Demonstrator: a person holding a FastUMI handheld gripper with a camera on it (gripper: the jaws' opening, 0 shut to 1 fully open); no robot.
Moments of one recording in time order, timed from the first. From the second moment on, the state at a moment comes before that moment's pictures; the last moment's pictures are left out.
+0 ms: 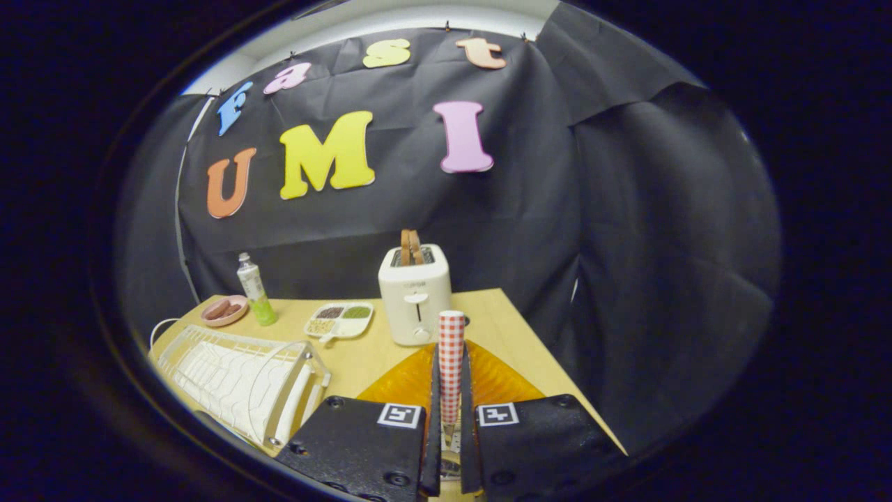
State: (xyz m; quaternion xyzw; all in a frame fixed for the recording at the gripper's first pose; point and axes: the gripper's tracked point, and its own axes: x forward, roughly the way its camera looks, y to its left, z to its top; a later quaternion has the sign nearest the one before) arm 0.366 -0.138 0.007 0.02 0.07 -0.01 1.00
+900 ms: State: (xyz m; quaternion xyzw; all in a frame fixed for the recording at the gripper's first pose) arm 0.118 -0.021 0.195 0.03 -0.07 0.07 0.99
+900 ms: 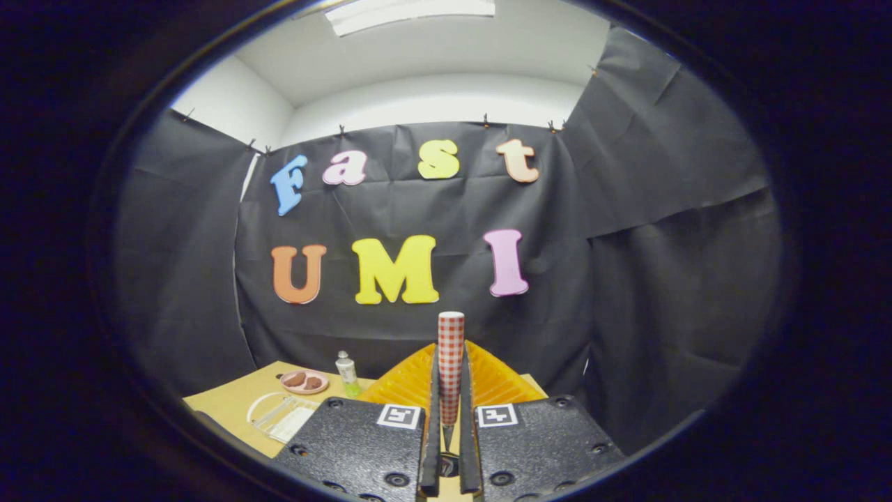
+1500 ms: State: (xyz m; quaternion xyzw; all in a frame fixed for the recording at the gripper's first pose) arm 0.043 0.117 0.096 0.05 -0.13 0.12 0.98
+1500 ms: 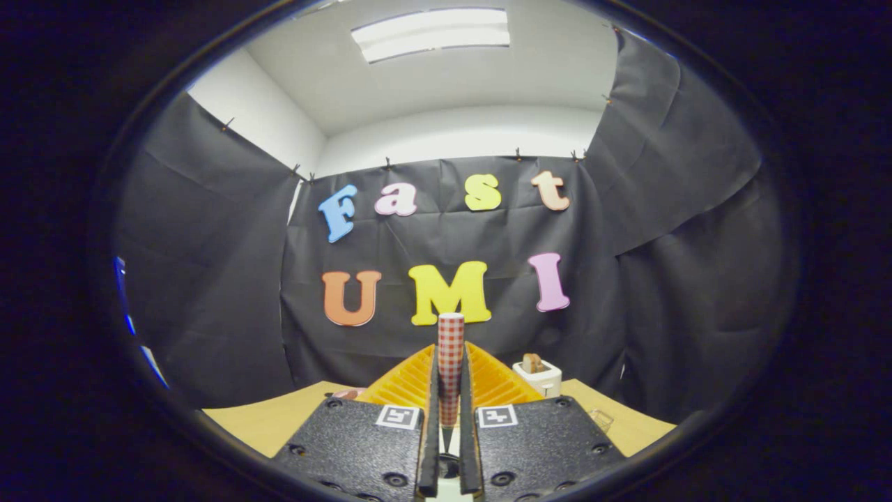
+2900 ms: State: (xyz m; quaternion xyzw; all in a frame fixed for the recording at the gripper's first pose) arm 0.088 0.108 -0.083 0.06 0.00 0.10 0.99
